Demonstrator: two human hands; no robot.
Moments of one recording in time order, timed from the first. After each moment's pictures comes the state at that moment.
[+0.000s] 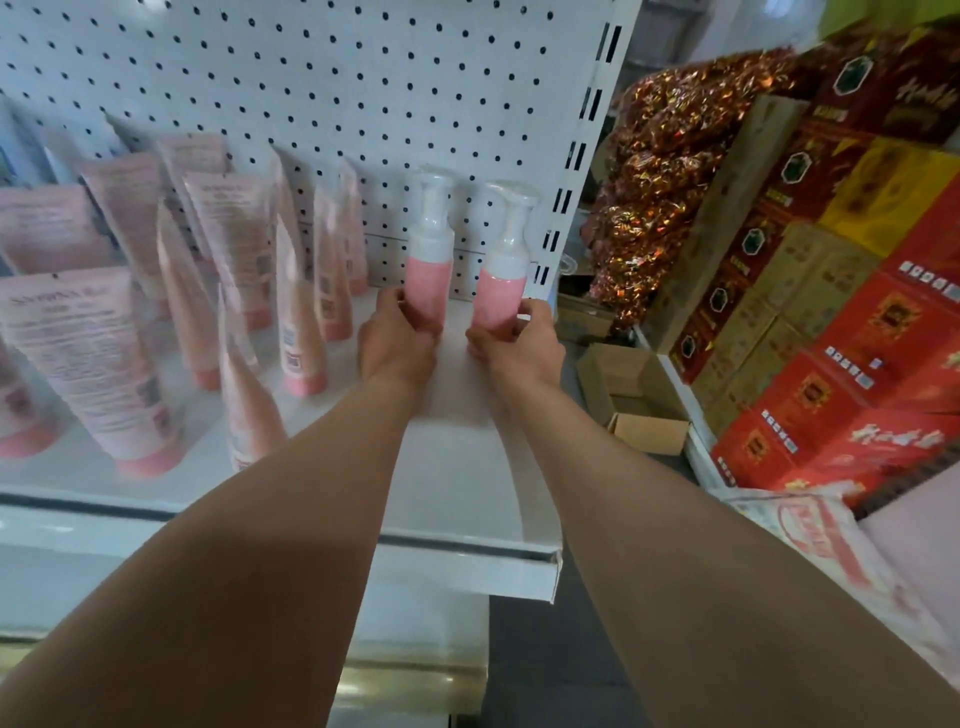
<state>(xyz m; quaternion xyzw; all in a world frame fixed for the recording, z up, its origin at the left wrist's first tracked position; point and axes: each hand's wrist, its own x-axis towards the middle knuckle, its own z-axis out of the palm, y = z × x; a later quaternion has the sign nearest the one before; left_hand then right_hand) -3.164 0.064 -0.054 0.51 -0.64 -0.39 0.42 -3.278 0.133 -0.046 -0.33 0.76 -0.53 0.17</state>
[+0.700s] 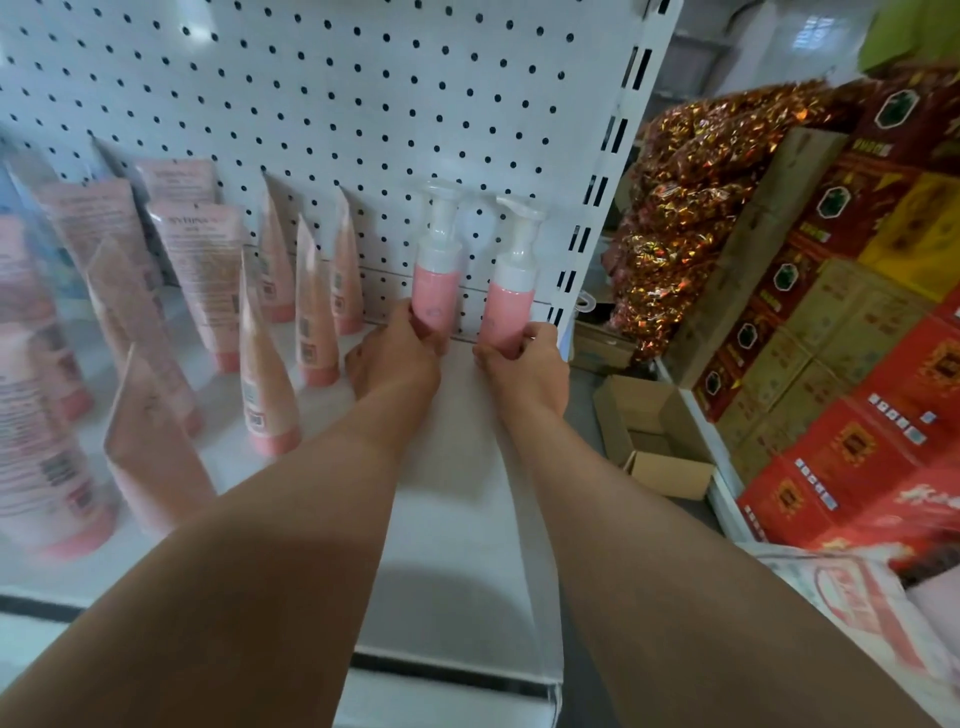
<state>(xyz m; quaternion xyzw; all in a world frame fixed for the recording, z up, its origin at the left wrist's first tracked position) -3.201 0.007 -0.059 0.59 -0.68 -0.25 0.34 -3.320 0.074 -0.055 -0.36 0.79 -0.48 0.12</state>
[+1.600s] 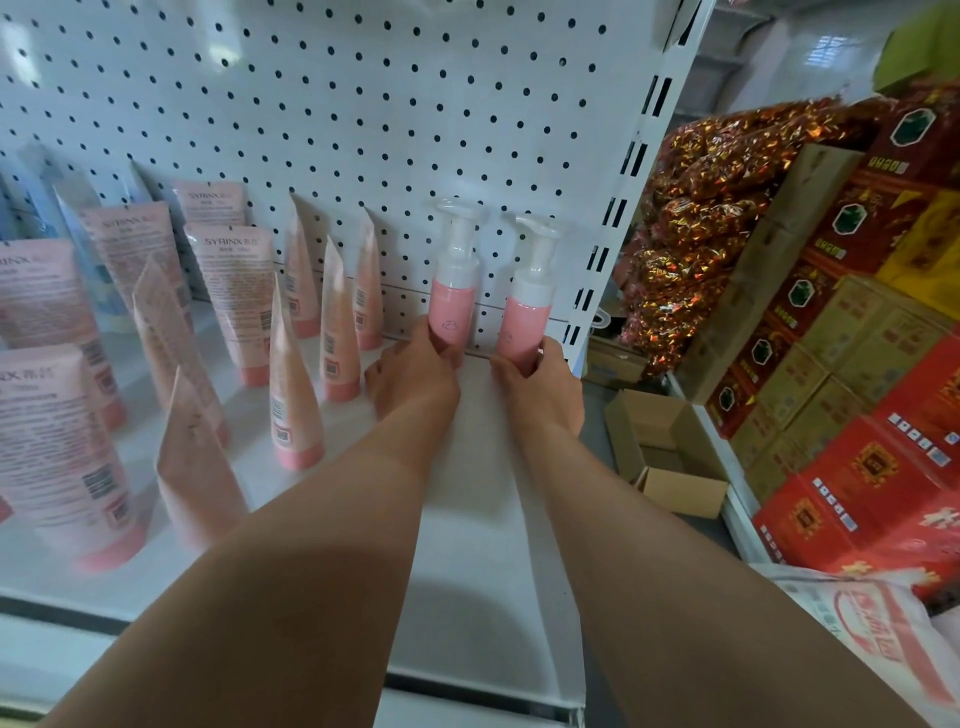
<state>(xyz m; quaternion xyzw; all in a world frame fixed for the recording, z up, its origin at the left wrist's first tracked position) -3.203 0.001 -0.060 0.62 -0.68 -0.25 0.32 -3.316 0.071 -0.056 -0.38 0.81 -0.43 0.09</state>
